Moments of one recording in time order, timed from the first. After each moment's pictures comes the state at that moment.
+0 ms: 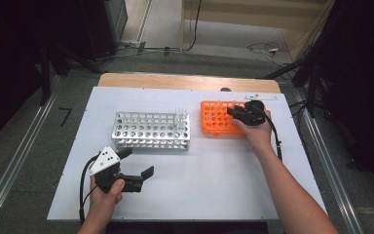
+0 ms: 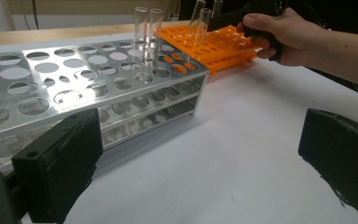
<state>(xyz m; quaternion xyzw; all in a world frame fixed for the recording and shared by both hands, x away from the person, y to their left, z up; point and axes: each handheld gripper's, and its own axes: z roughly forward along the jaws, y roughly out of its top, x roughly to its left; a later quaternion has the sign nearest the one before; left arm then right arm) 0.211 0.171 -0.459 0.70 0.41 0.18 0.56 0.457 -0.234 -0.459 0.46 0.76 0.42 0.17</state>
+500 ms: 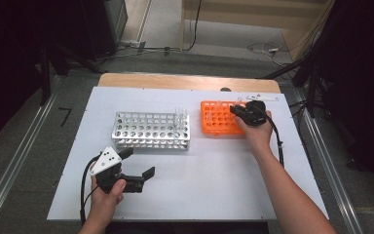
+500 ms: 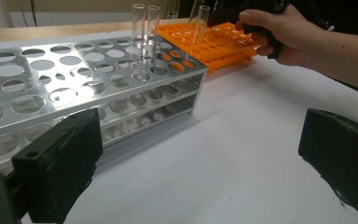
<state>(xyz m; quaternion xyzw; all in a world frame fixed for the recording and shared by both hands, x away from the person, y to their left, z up) 0.211 0.168 -0.459 0.70 0.41 0.18 0.55 0.453 -0.237 -0.456 0.47 0.75 0.43 0.19</state>
